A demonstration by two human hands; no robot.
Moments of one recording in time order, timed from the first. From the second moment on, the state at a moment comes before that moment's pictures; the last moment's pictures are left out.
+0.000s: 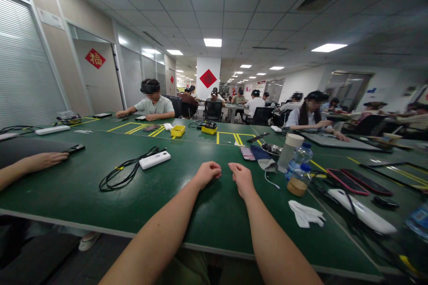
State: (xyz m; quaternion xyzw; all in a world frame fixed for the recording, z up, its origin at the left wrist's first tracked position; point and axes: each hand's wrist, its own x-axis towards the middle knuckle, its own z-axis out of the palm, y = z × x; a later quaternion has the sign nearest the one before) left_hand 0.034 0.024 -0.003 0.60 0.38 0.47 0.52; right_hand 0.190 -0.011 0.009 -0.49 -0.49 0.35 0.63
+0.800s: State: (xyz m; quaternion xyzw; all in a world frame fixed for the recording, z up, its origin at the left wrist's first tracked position) left_hand 0.033 0.022 -0.002 0.60 0.36 0.48 0.53; right_hand 0.185 -0.016 0.011 -0.45 -0.42 0.49 0.62
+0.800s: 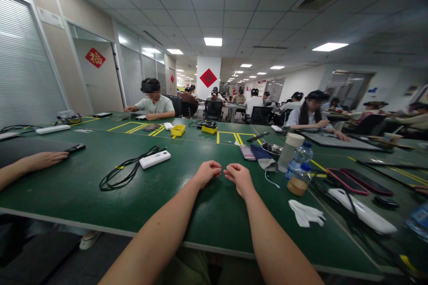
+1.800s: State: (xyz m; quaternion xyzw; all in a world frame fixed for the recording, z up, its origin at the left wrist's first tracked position) left_hand 0.030 0.025 -0.003 0.54 0.32 0.48 0.61; right_hand 0.188 -0.006 -0.003 -0.42 -0.60 0.37 0.56
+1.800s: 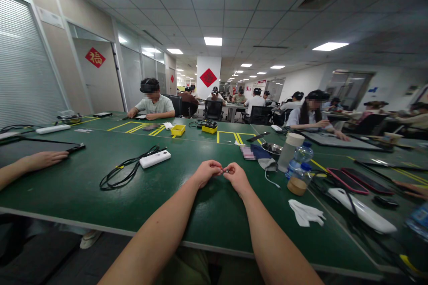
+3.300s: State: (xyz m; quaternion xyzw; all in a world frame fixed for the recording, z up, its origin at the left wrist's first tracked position) left_hand 0.021 0.024 0.005 0.43 0.27 0.48 0.71; right_hand 0.181 -0.019 0.005 -0.40 -0.56 0.48 0.54
